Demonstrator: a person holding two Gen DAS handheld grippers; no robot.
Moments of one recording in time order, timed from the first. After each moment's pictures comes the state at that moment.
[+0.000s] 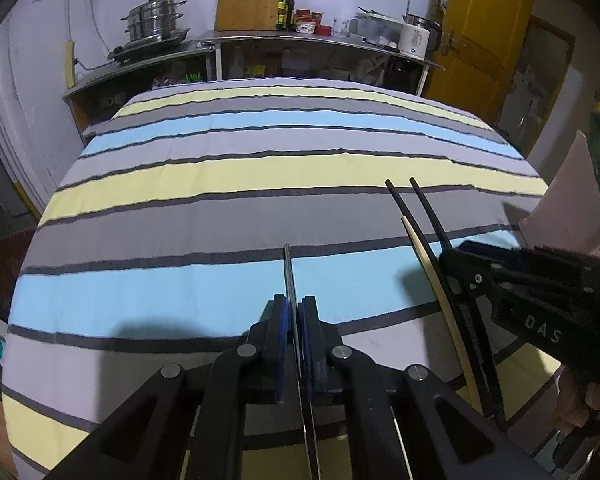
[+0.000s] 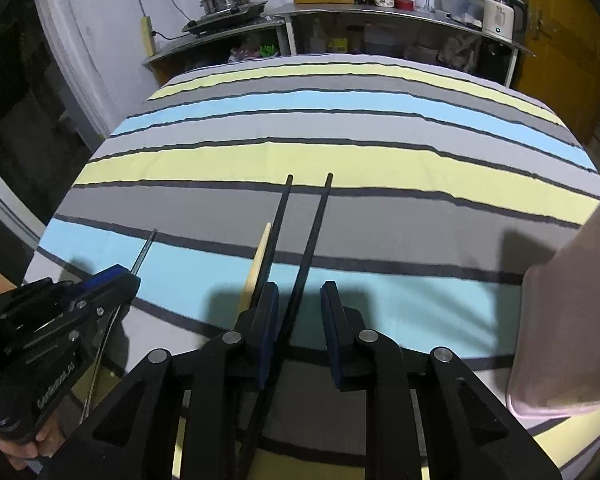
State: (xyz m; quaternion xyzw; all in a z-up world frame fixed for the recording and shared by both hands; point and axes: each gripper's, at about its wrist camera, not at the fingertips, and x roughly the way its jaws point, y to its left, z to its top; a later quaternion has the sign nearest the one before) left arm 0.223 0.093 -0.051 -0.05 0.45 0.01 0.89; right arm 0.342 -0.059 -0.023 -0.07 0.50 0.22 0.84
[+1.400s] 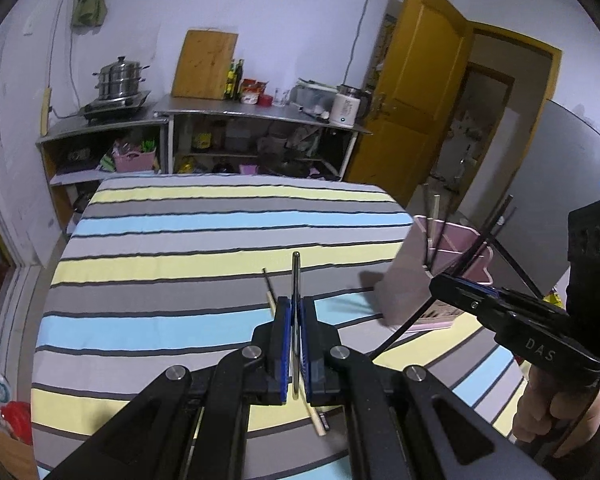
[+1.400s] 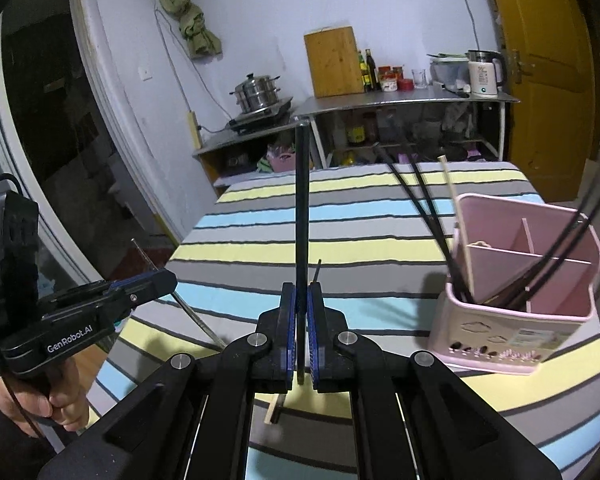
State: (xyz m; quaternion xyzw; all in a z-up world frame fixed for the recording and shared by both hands) left arm 0.139 0.052 0.101 -0.10 0.35 -0.09 0.93; right arm 0.248 -0.143 0.120 0.03 0.36 0.28 0.89
